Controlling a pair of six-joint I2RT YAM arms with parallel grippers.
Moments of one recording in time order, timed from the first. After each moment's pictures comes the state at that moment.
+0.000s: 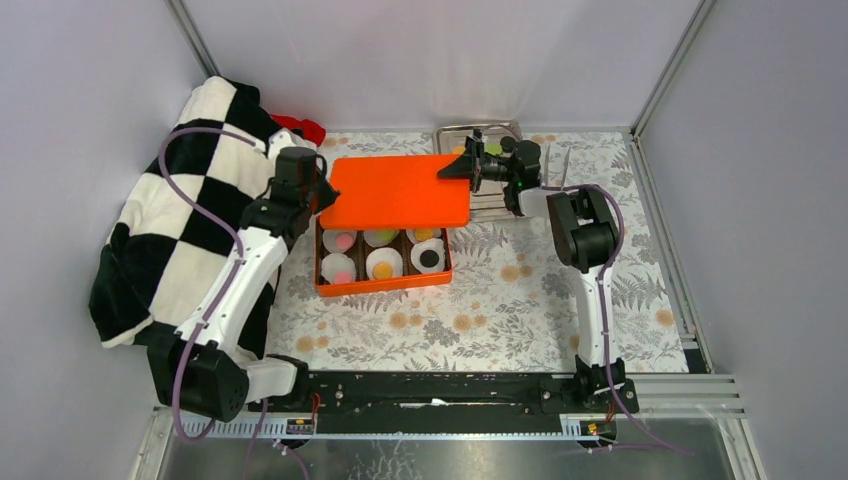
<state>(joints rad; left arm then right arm) -0.23 1.26 1.21 -0.49 -0.23 -0.67 0.26 2.34 1.48 1.09 -1.20 1.88</state>
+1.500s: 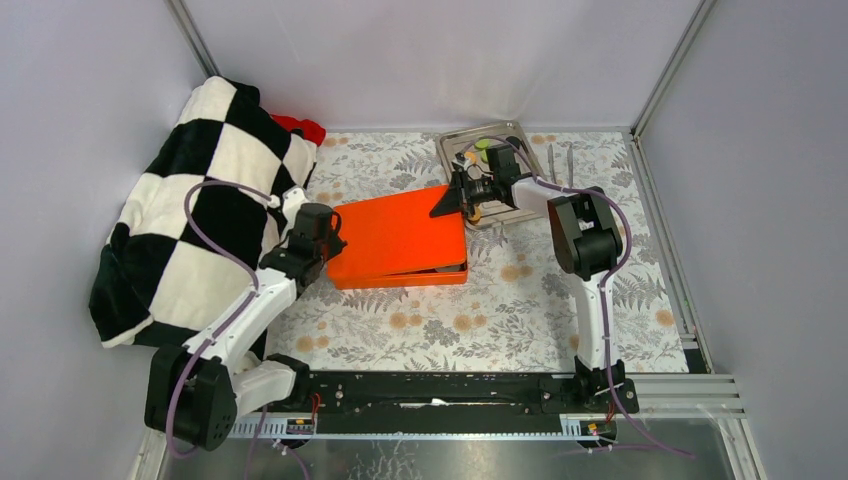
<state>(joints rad) -0.30 1.11 0.73 -0.32 -0.34 -0.74 0.34 2.27 1.56 -0.07 -1.19 0.72</state>
